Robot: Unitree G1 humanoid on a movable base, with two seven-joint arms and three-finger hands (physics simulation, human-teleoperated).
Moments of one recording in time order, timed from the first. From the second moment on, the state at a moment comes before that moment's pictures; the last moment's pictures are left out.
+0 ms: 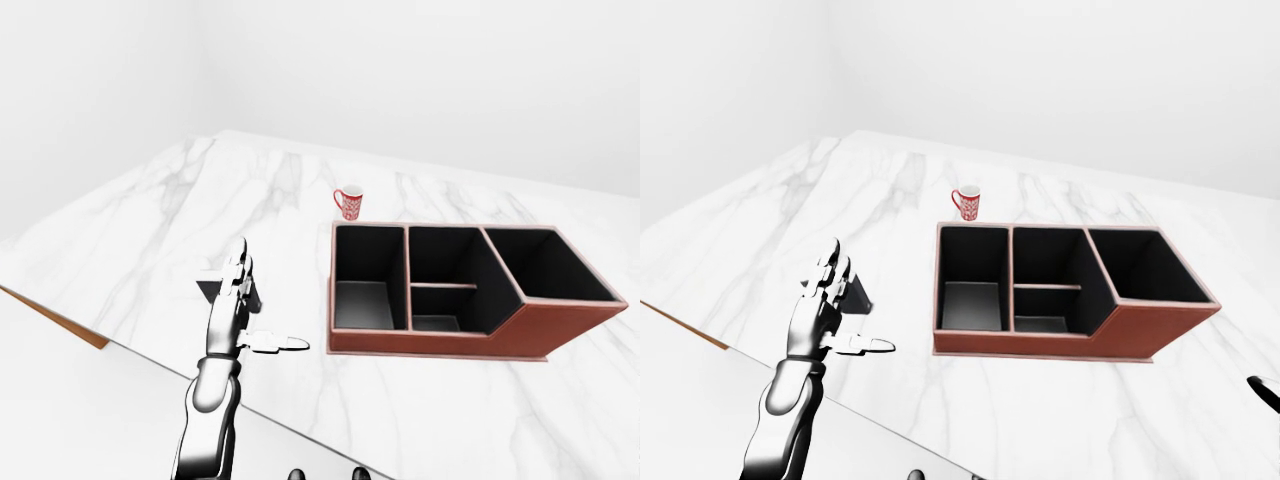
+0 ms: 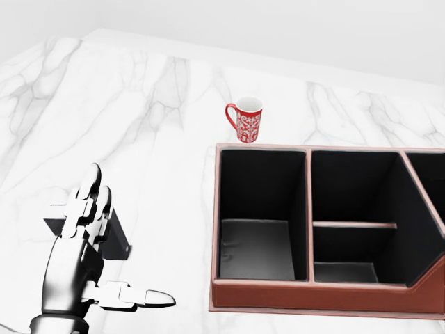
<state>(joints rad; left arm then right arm) 0.10 0.01 0.01 -0.19 0.04 -0.09 -0.10 0.27 -0.03 -1.08 -0.67 0.73 0.09 0.02</state>
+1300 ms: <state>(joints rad) 0.07 0.03 0.06 -0.34 0.39 -0.03 0.11 0.27 -0.02 -1.07 -0.67 0.71 0.09 0.04</state>
